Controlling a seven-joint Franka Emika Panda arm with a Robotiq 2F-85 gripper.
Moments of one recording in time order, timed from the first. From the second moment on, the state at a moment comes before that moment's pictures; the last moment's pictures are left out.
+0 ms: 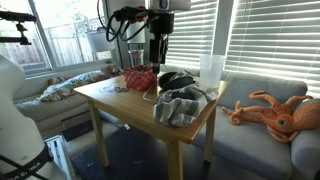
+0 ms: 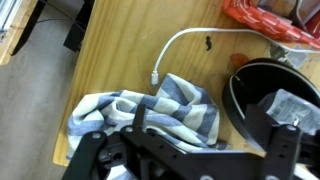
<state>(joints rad) -0.24 -0.44 -0.10 -2.40 0.12 1.99 0.62</state>
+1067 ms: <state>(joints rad) -0.29 -0.36 -0.18 -2.45 0.14 2.09 0.74</state>
